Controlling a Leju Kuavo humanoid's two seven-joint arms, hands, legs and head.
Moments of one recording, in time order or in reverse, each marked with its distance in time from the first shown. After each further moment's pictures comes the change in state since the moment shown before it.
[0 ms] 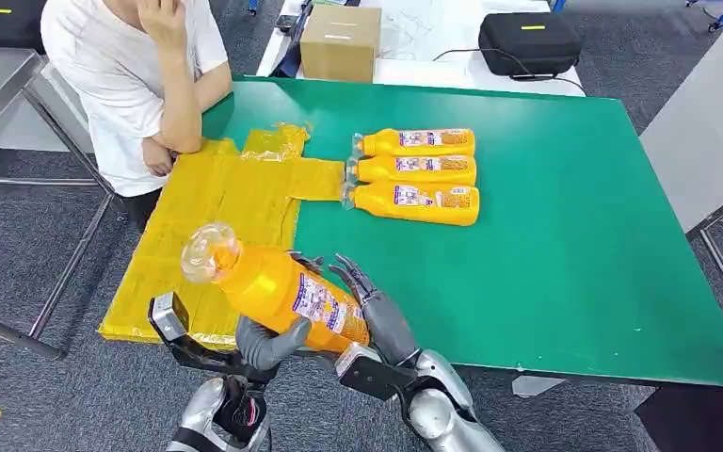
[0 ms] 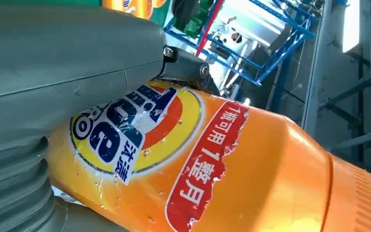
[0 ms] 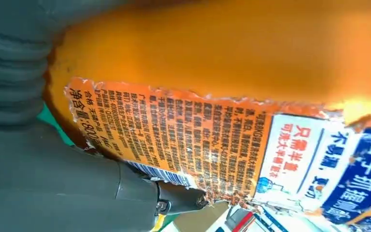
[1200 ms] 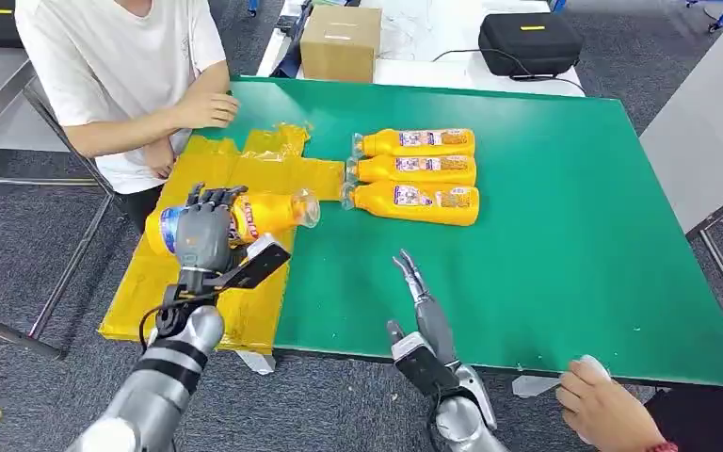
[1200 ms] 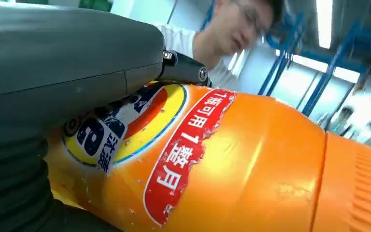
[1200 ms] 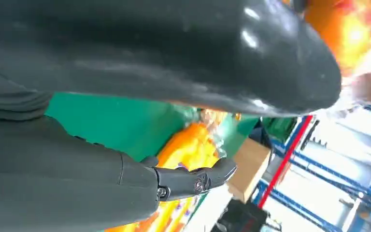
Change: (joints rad) left arm -0.424 0.147 0.173 0.446 -1.648 1.195 0.208; right arm 0.084 0.028 -0.218 0.005 -0.074 -0.104 -0.125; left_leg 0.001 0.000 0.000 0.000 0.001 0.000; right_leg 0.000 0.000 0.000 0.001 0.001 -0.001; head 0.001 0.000
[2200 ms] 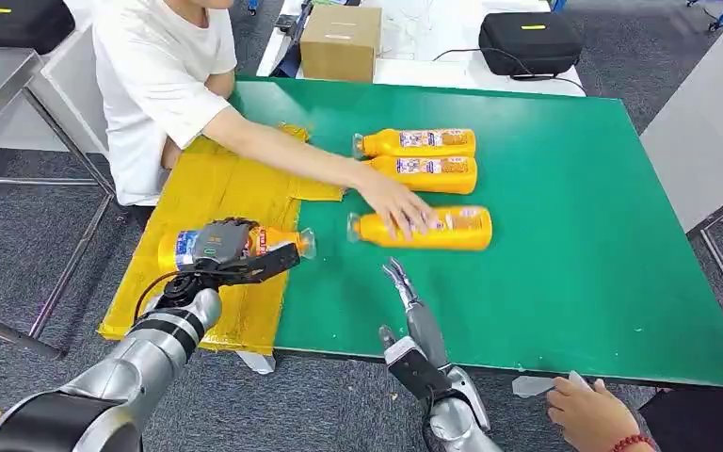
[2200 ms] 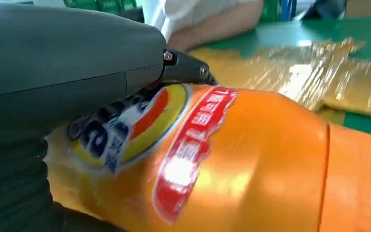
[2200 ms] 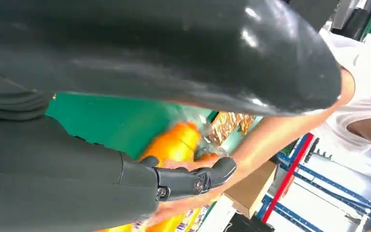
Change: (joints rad) left arm -0.209 0.044 -0.030 0.420 -0.116 -0.335 0.190; right arm -0.019 0.013 -0.009 0.087 -0.017 0.006 -0.044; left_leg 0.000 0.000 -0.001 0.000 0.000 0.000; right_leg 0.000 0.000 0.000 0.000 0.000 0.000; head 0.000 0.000
